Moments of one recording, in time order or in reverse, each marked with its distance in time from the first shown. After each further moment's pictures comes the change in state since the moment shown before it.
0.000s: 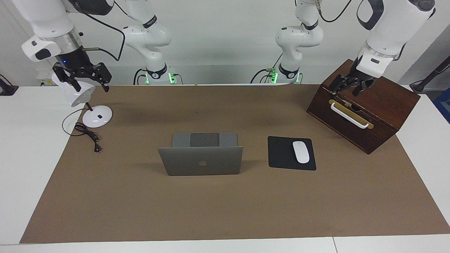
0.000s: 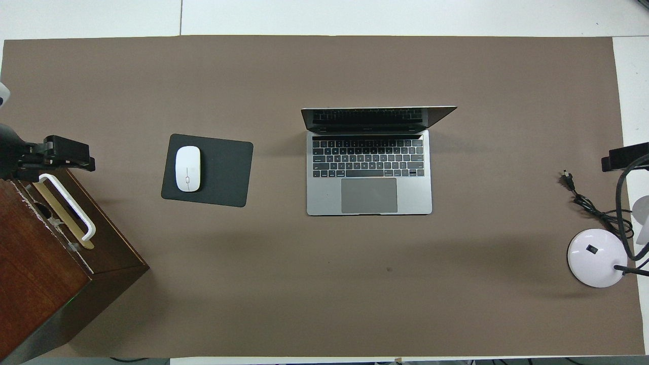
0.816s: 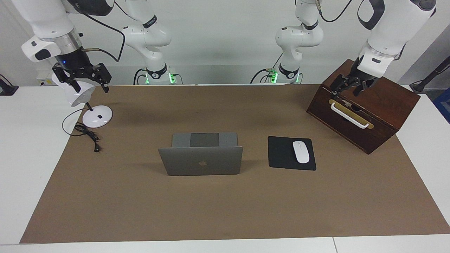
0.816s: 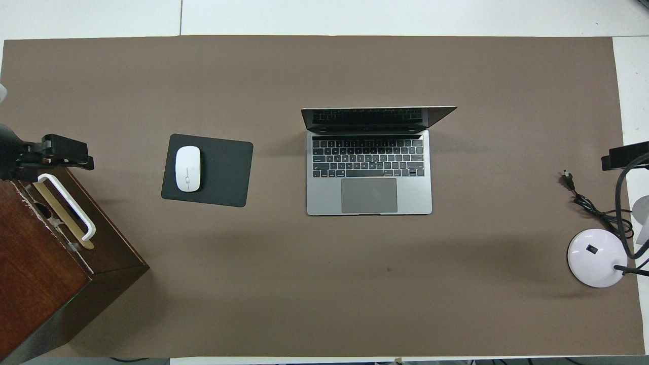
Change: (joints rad) left arm 0.000 -0.001 0.001 0.001 -0.001 0.004 -0.031; right arm -0.003 0.000 -0.001 -0.004 0.000 0.010 0.000
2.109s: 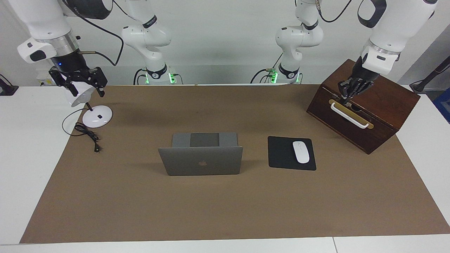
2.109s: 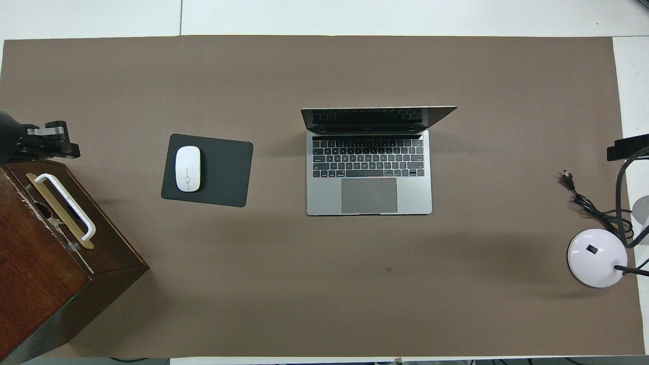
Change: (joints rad) left arm -0.001 0.001 -0.002 0.000 -0.062 0.116 -0.022; right arm -0.012 0.000 0.000 -0.021 0.000 0.075 0.000
